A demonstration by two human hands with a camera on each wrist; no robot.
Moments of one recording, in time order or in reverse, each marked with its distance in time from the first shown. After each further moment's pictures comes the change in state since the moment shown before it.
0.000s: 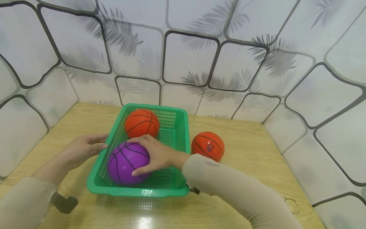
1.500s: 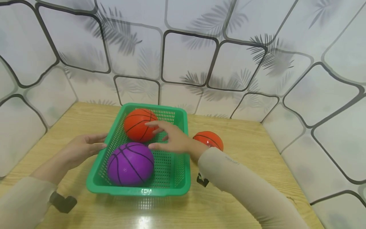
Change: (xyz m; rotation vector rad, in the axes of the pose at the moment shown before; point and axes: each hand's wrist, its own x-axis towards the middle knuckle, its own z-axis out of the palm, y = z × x) left_hand 0.000 -0.002 -0.002 0.006 -0.019 0.012; right_hand -0.024 0.011 -0.051 0.140 0.185 -0.093
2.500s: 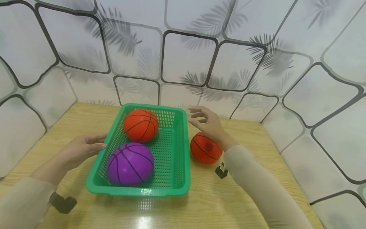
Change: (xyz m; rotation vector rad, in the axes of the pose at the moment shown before) left_hand -0.002 0.003 0.002 -0.001 0.013 -0.002; right_hand -0.052 0.013 -0.073 0.006 0.455 0.069
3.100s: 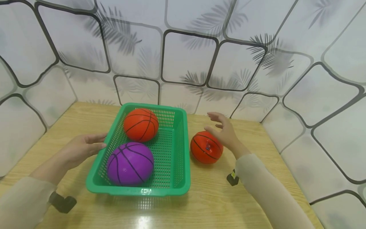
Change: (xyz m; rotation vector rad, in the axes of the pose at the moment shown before) left_hand 0.001 -0.002 -0.001 0.008 -0.005 0.011; right_hand -0.032 0.063 -0.028 -0.078 0.095 0.074
